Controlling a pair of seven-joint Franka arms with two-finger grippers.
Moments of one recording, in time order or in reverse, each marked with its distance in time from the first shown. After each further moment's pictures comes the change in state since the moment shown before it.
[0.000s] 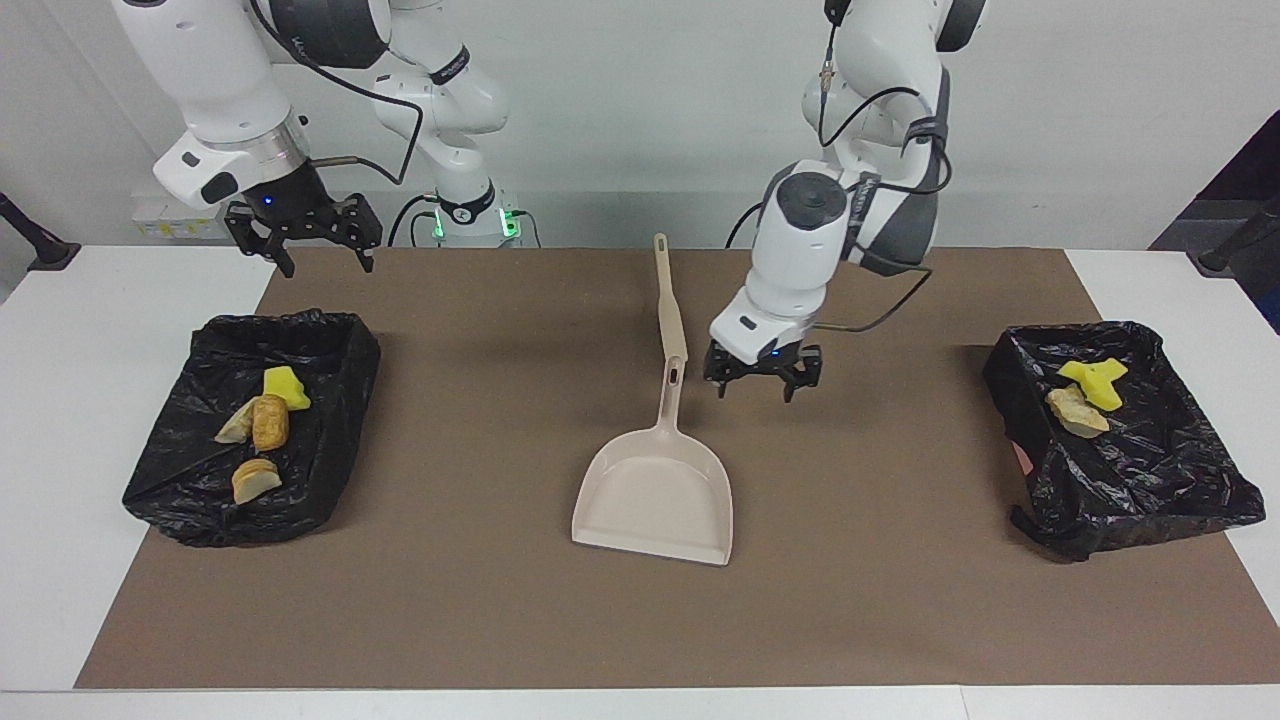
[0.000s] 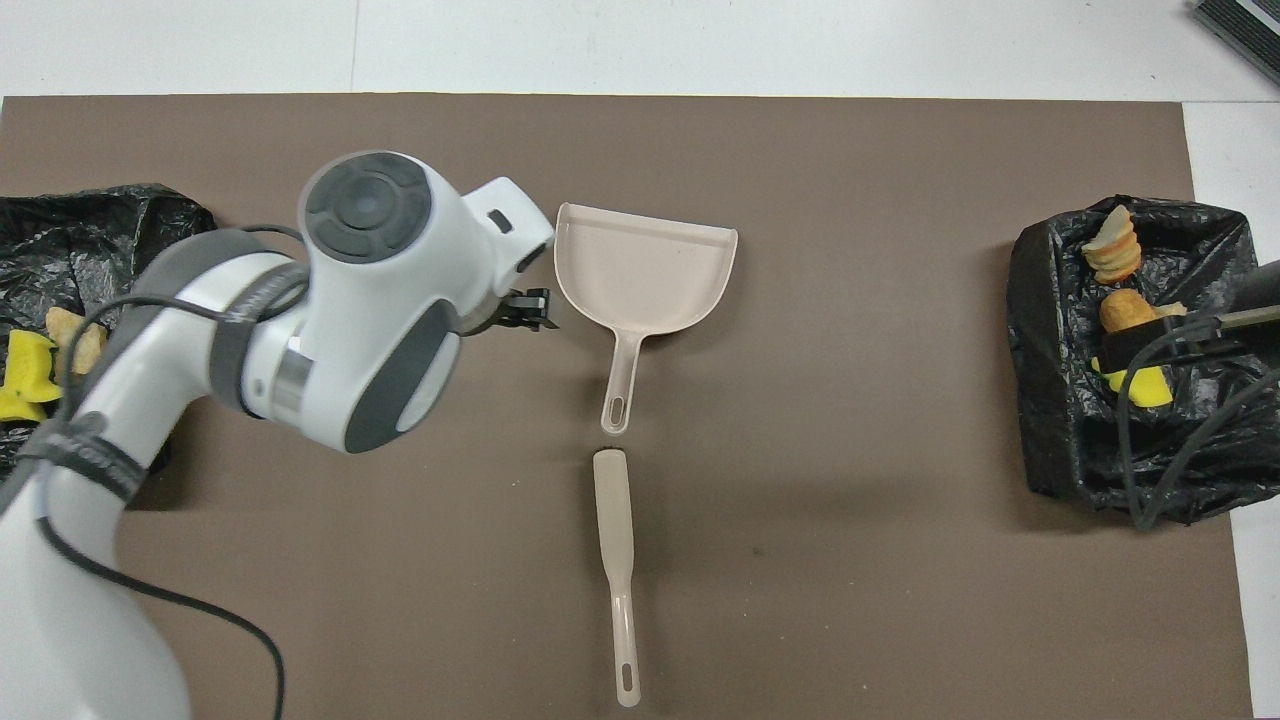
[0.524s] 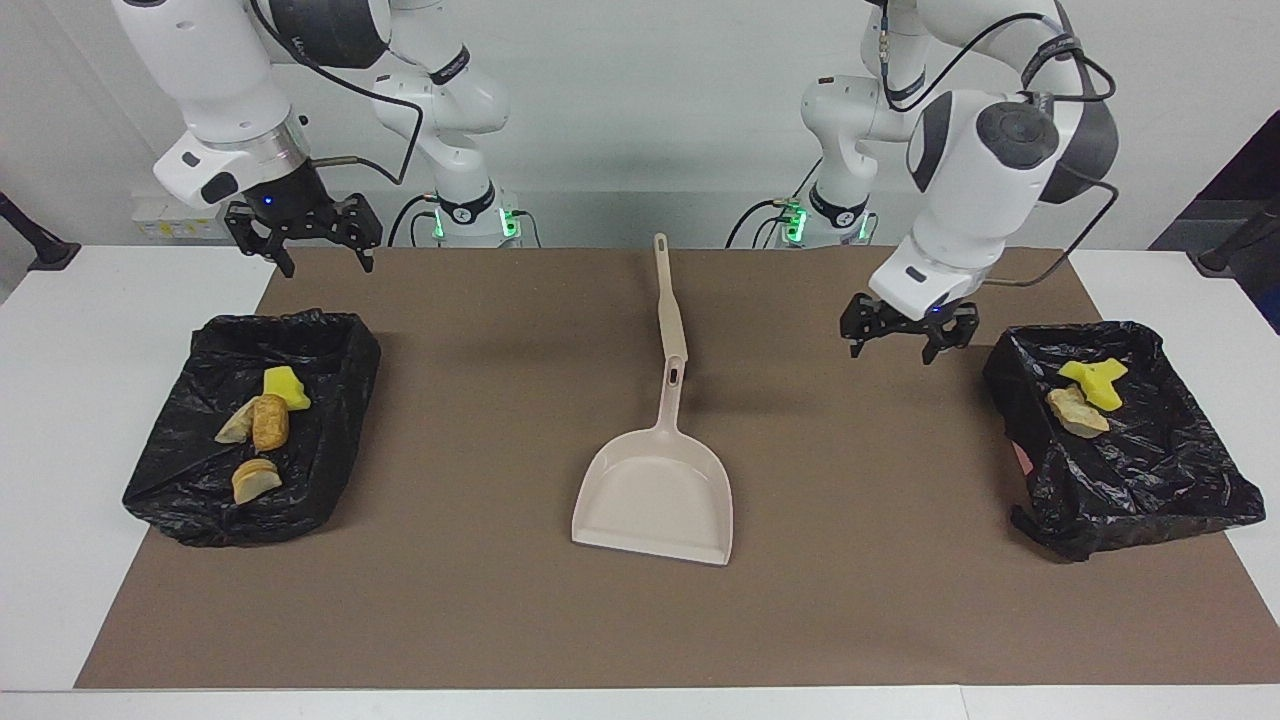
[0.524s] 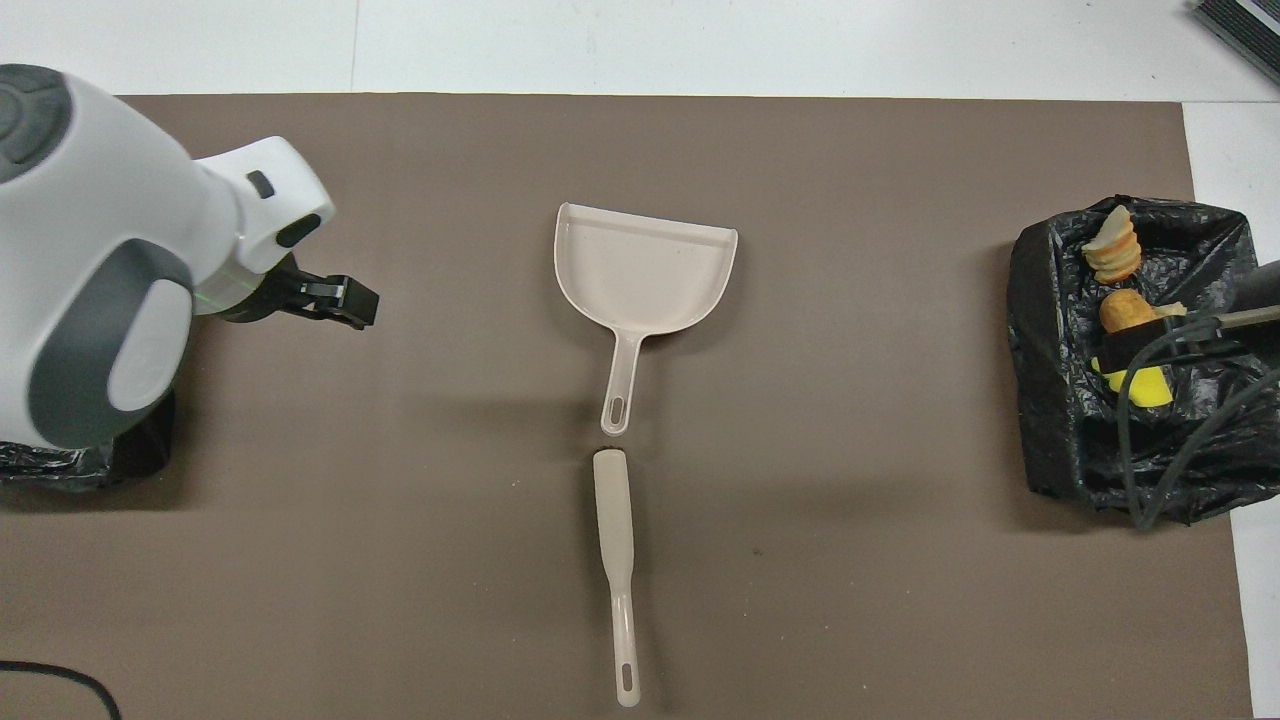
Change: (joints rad) left arm 0.236 -0.167 0.002 -0.003 0.000 -0.214 0.312; right arm 0.000 0.000 0.000 0.000 0.000 0.000 0.000
